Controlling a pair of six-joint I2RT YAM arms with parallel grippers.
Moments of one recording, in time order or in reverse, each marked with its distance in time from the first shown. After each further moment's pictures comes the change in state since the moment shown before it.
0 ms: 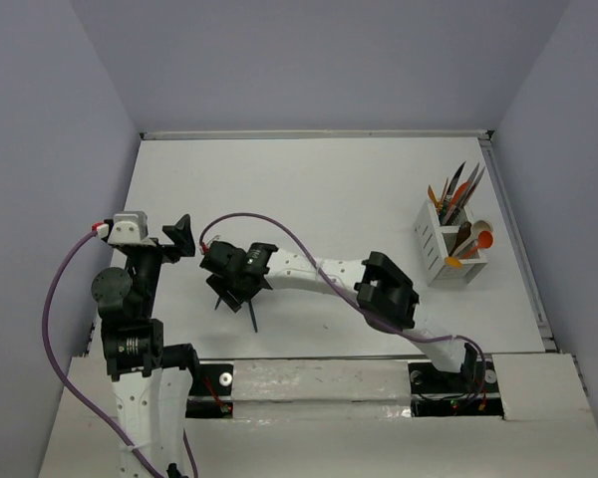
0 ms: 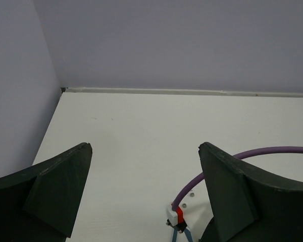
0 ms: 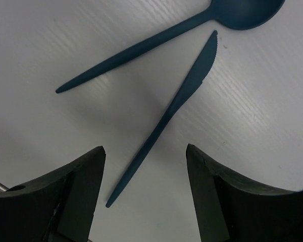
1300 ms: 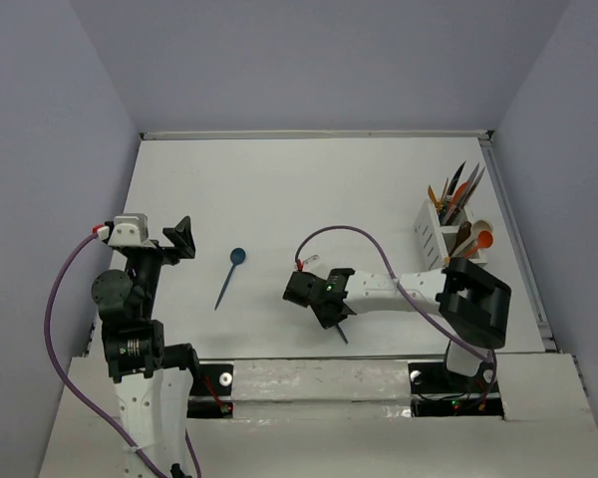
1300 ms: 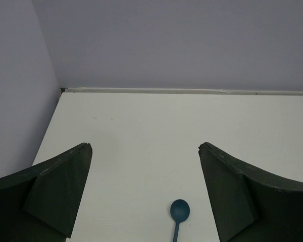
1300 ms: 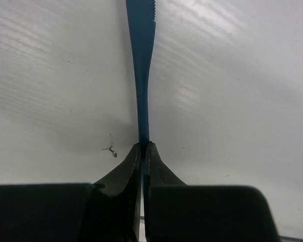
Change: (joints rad) left arm 0.022 -0.015 -0.013 0.000 0.030 0.000; right arm -0.012 -0.530 -0.901 0.032 0.145 0.314
